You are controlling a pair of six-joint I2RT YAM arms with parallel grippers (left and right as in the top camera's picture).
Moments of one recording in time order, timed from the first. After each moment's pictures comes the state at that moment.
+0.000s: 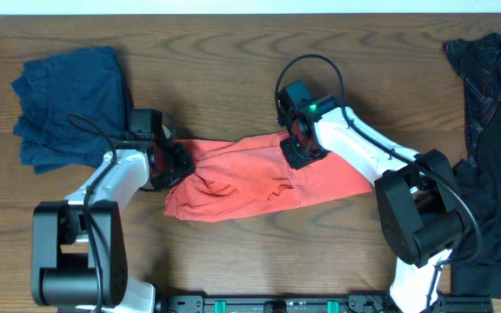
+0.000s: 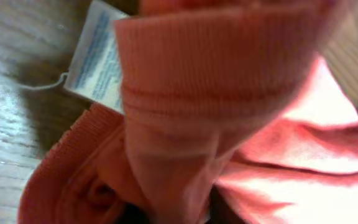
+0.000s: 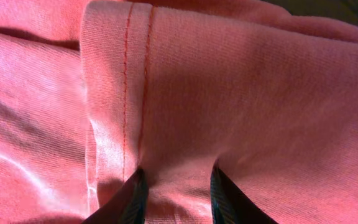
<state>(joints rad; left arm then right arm) -0.02 1.69 0.85 -0.50 0.32 -0.60 0.51 2.00 1.39 -0.88 -0.01 0.10</state>
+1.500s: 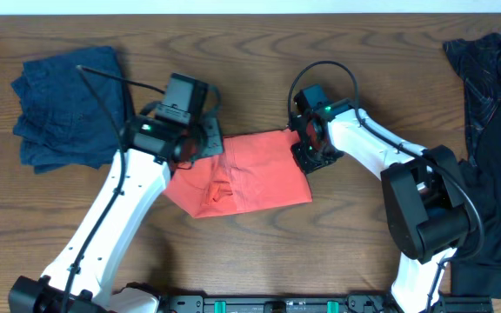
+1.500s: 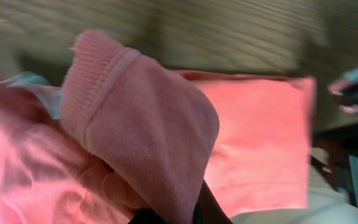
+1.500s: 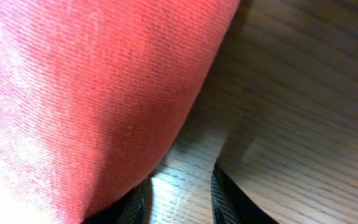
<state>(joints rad) -0.35 1.44 1.23 -0.91 0.04 -0.51 0.44 2.00 1.31 -0.82 -0.11 0.03</state>
